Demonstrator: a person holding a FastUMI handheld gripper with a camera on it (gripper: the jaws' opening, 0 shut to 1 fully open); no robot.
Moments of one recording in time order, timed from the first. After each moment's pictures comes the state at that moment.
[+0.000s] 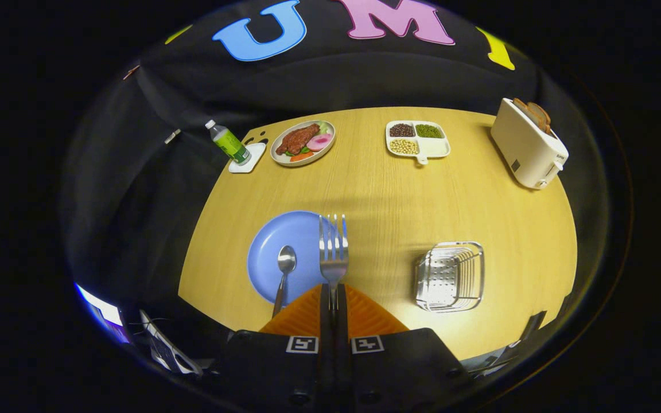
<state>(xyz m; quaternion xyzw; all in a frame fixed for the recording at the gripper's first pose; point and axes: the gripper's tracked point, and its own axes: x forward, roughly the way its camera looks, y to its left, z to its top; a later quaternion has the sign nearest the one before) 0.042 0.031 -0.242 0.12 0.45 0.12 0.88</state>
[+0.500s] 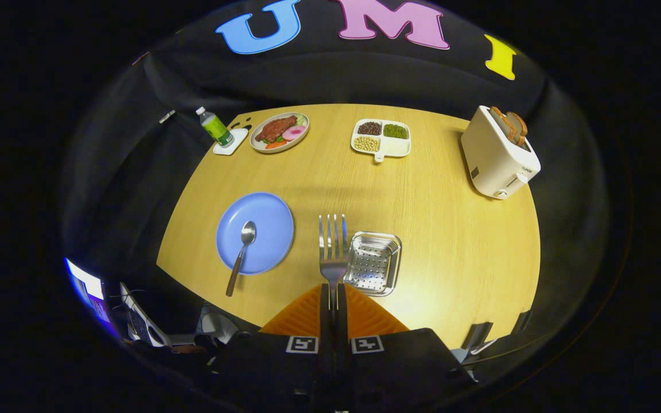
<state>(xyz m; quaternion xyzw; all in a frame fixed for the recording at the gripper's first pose) 0.013 -0.063 -0.238 0.05 0.50 0.12 0.86</state>
